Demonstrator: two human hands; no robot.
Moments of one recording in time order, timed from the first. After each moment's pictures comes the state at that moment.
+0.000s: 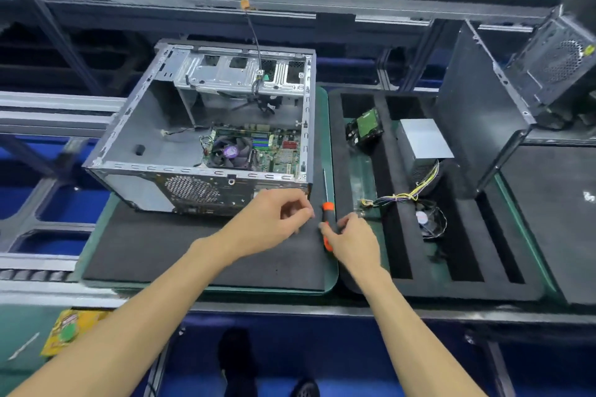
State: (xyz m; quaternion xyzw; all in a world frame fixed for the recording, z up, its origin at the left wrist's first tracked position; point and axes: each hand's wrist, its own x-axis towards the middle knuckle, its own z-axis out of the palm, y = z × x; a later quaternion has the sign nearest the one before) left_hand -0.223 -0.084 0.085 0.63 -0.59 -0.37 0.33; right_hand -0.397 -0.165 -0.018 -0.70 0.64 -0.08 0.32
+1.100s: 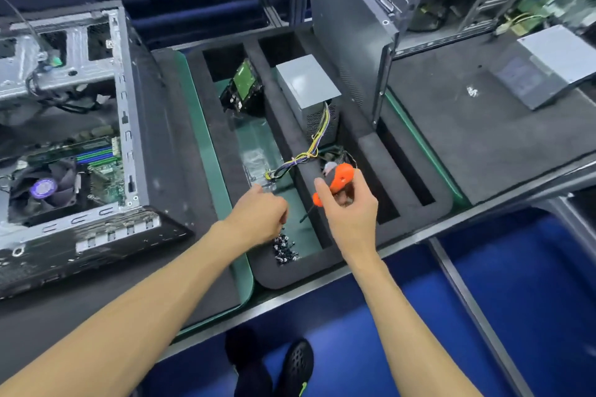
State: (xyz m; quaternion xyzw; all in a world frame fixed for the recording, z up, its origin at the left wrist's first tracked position) left_hand -0.350 -0.220 -0.034 0.51 -0.84 -0.13 -0.13; right_hand -0.521 -0.193 -0.020 -0.50 0.61 -0.50 0.35
